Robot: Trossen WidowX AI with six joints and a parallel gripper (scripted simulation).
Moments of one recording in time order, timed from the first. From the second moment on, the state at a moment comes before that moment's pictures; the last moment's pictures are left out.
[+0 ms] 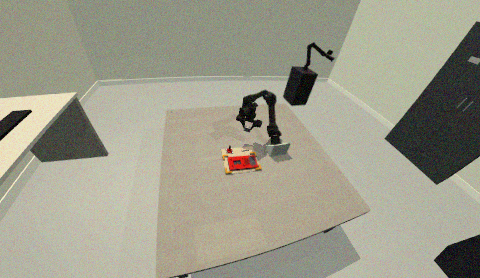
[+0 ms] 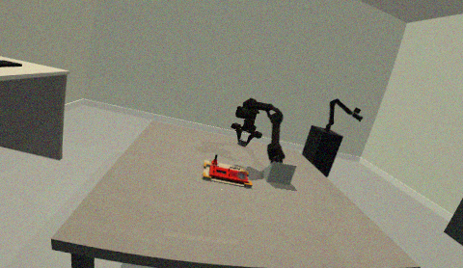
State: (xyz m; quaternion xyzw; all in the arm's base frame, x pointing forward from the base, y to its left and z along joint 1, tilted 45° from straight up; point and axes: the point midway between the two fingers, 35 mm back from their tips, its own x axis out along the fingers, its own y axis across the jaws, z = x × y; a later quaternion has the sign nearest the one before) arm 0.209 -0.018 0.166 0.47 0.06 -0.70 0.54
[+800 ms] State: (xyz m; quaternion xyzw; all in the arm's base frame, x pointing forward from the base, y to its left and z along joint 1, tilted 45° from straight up) arm 0.201 -0.032 0.163 0.58 0.15 -0.63 0.49
